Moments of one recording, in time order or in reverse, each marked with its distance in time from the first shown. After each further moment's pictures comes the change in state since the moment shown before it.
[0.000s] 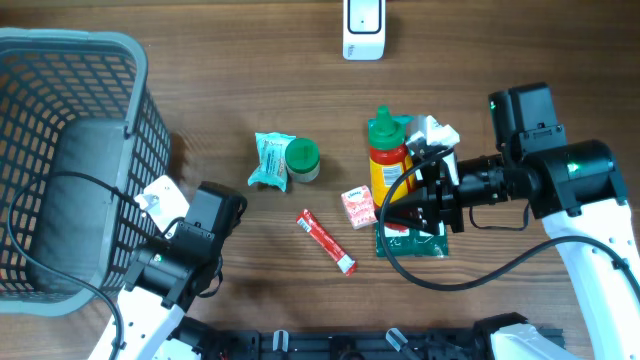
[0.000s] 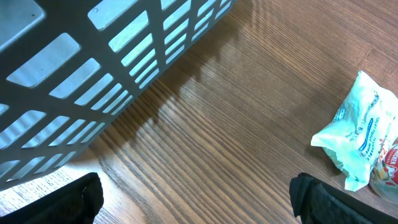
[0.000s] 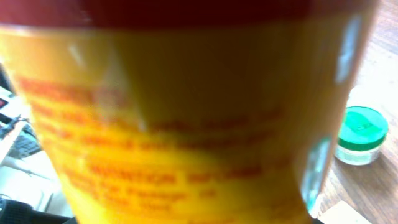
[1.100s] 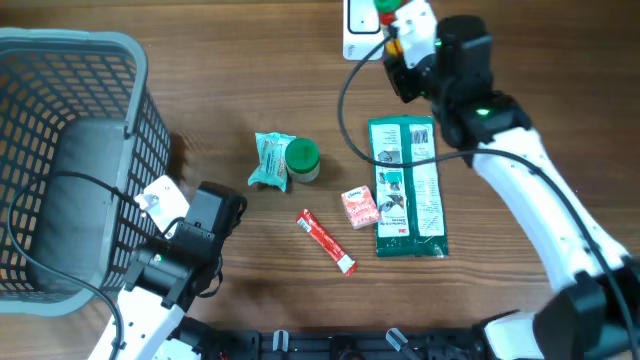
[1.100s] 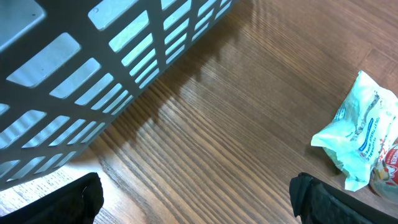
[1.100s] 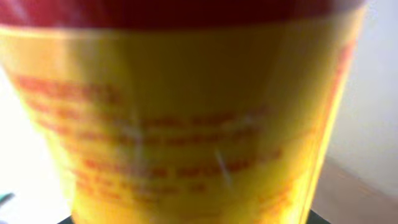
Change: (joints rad) left arm 0.000 0.000 0.000 0.000 0.000 0.000; right arm 0.111 0.341 -0.010 1.033 1.164 0.312
